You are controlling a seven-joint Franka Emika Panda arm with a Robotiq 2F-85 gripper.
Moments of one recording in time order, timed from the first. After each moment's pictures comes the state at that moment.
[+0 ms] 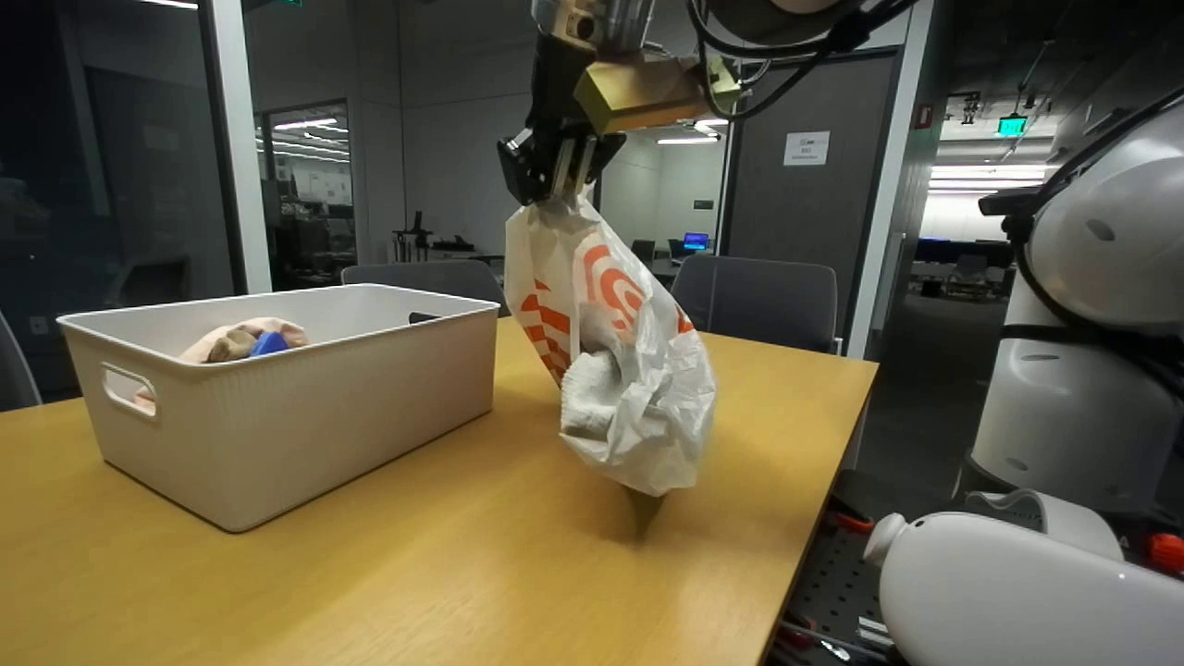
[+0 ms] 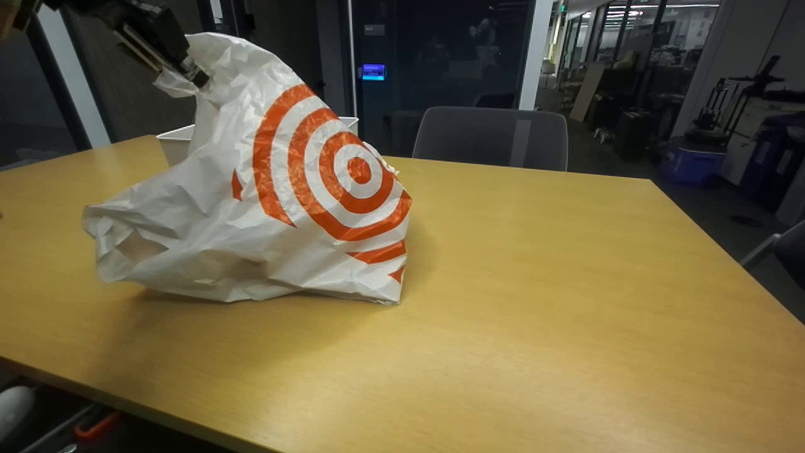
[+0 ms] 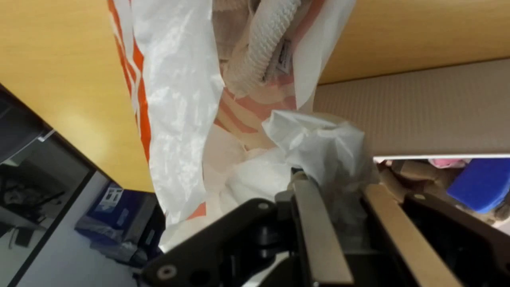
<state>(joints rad) 0.08 -0.60 0.56 -2.56 -0.44 2.33 0.92</state>
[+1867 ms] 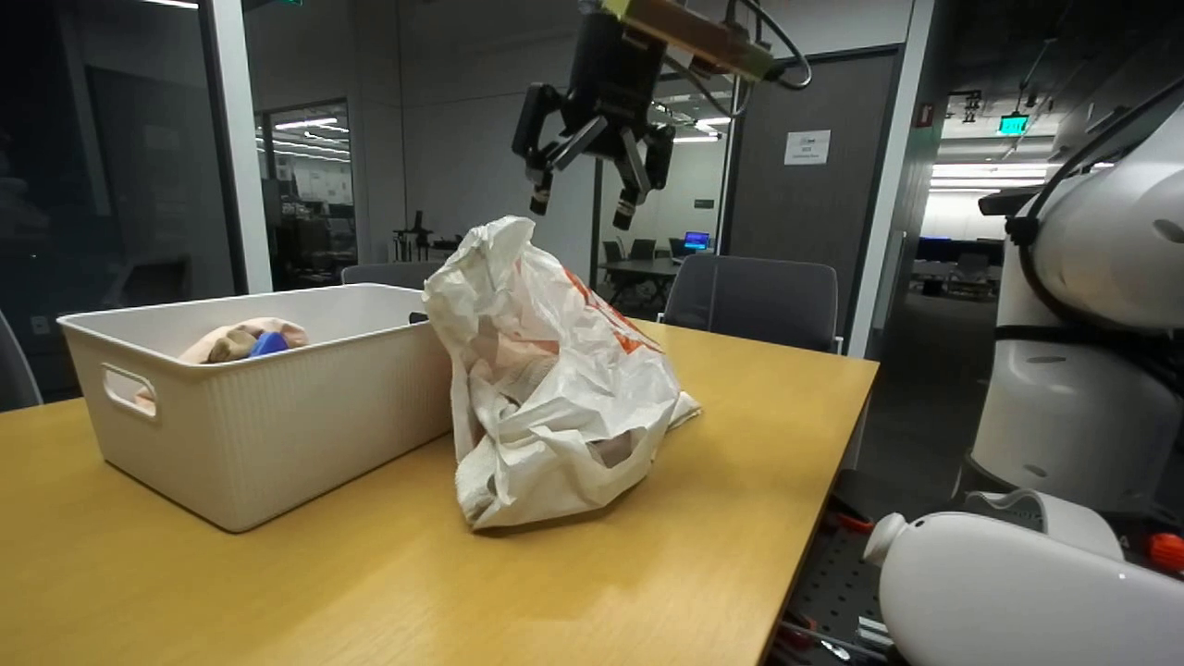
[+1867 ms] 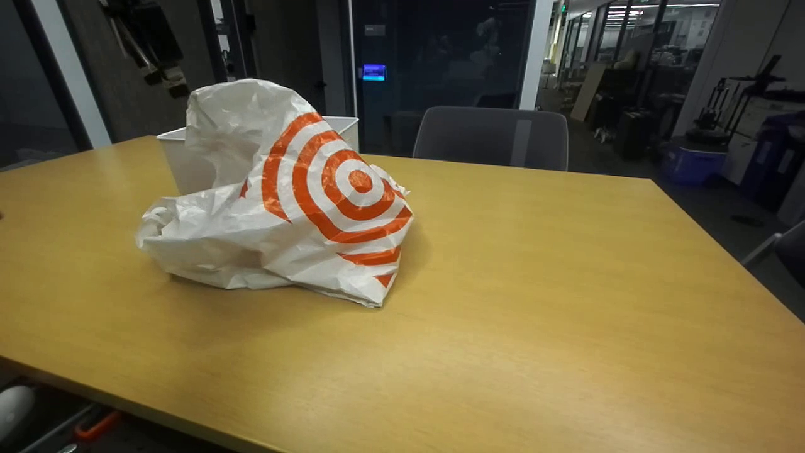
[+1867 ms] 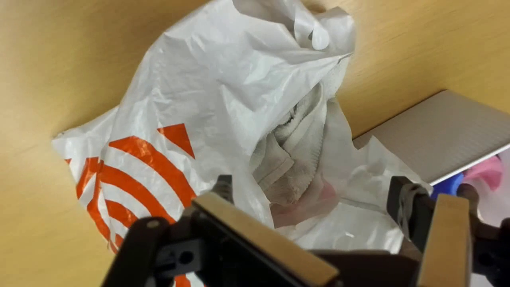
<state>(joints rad) 0.29 -0.61 0.21 -2.56 0.04 2.19 0.75</state>
